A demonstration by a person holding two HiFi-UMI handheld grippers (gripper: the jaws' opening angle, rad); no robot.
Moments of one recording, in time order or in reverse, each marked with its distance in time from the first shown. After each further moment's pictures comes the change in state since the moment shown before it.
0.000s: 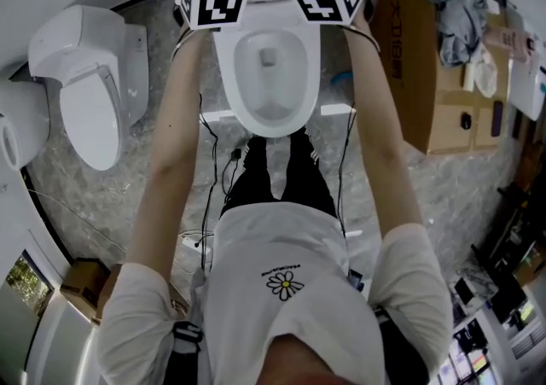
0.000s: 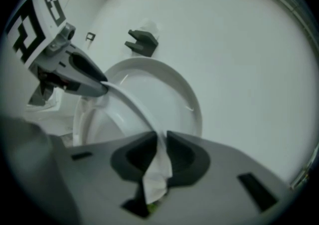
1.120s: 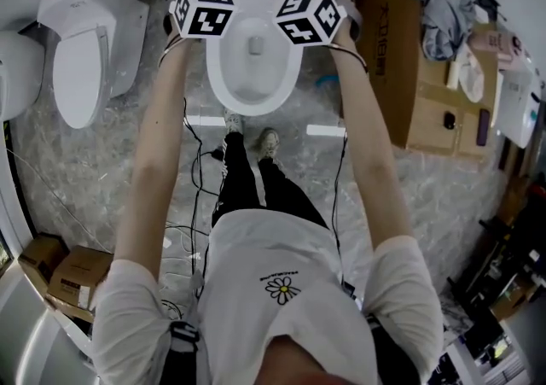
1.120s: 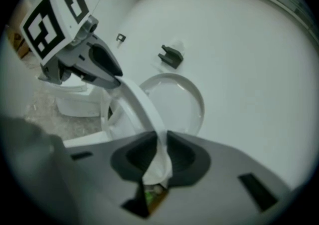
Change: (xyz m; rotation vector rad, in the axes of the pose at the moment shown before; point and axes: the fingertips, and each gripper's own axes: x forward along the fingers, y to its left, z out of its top) left arm -0.125 -0.066 -0.050 0.125 0.051 0.085; right arm -0.131 0.047 -0.053 -0.198 -0.049 0.119
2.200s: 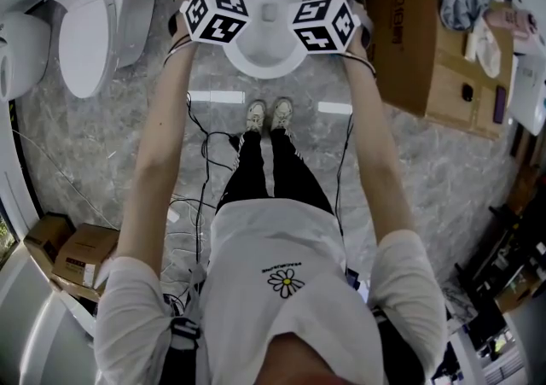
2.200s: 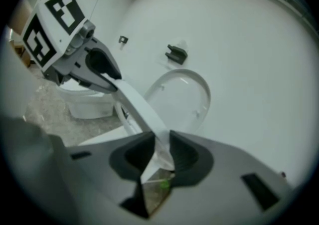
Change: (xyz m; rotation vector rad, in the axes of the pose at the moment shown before) left arm -0.078 -0.060 -0.068 0.182 0.088 -0.098; right arm -0.078 0.074 -0.051 0.076 0.047 0.059
